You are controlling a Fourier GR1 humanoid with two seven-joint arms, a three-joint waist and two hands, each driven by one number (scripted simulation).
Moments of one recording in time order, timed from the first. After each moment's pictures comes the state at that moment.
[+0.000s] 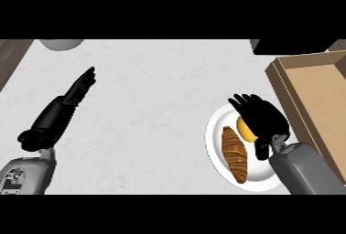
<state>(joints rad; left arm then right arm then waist) -0.21 0.27 0.00 -1.57 -0.10 -0.21 -0.06 -0.36 -0.35 0.36 -1.48 1.09 0.54 0.24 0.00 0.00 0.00</state>
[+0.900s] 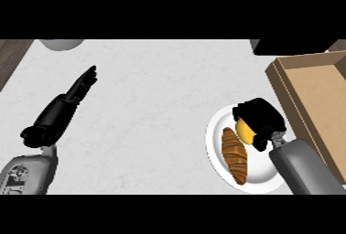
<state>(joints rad) -0.23 0.24 0.04 -1.54 -0.13 -0.24 -0.06 -0.38 -0.34 0.32 -1.29 1.23 0.29 -0.03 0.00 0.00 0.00</state>
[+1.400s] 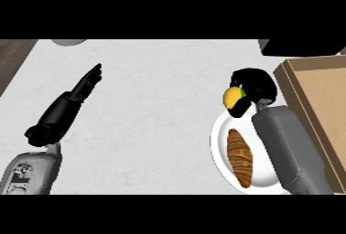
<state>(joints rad) -0.25 0.23 0.02 -1.54 -0.14 -0.26 -0.06 -0.65 -0.15 0.02 -1.00 1.15 0.20 0.24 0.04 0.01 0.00</state>
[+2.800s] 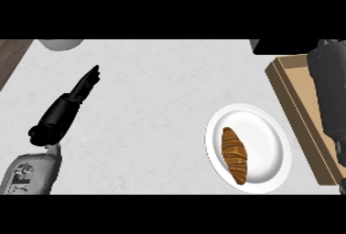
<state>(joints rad) -0.24 0.22 0.04 -1.53 -0.17 -0.24 -0.07 -1.01 -0.36 -0.27 -0.89 1.26 -0.22 0.66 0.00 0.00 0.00</state>
